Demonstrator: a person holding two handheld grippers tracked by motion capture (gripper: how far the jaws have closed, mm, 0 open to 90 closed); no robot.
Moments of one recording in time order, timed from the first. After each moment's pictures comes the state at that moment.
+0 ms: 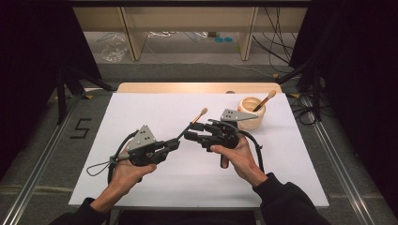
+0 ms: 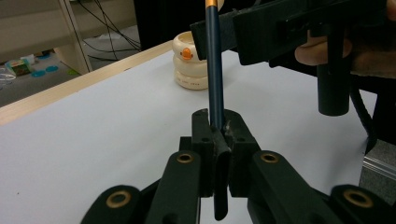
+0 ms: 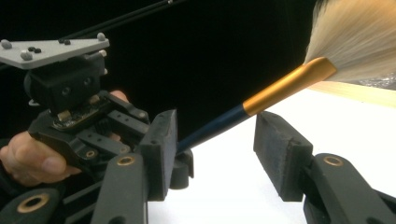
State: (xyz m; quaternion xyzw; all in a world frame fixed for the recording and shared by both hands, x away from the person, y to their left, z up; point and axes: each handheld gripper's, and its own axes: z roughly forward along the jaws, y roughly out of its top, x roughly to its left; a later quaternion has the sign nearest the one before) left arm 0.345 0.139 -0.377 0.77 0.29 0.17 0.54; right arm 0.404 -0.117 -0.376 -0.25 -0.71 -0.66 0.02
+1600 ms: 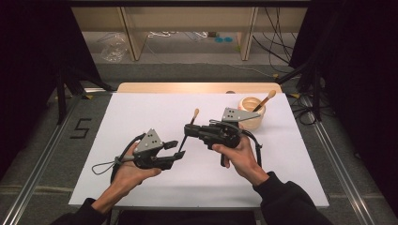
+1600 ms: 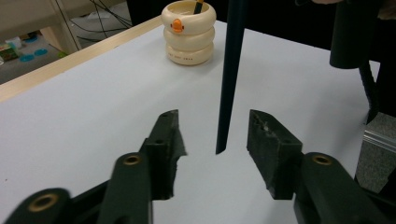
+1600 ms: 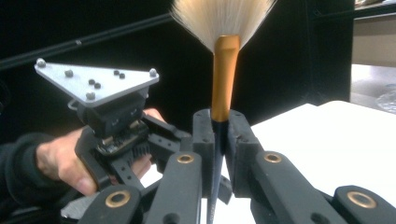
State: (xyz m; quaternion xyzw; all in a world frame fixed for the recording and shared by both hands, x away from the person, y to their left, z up) left arm 0.345 0.132 -0.388 0.80 0.28 0.16 0.50; right arm 0.397 -0.119 -0.362 -0.19 -0.72 -0.67 0.01
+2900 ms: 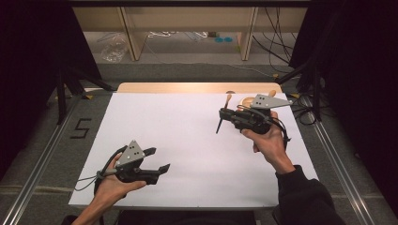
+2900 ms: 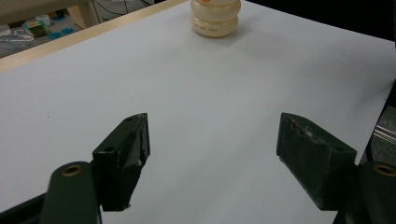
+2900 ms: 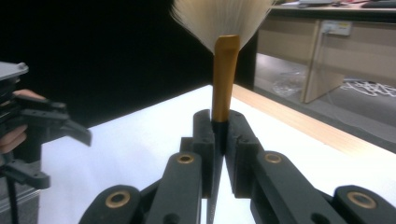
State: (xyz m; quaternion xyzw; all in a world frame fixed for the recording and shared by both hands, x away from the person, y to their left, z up) left arm 0.318 0.172 -0.406 0.79 0.33 0.17 0.48; right arm 0.422 -0.197 -0.337 -0.26 -0.75 -0.59 -0.14
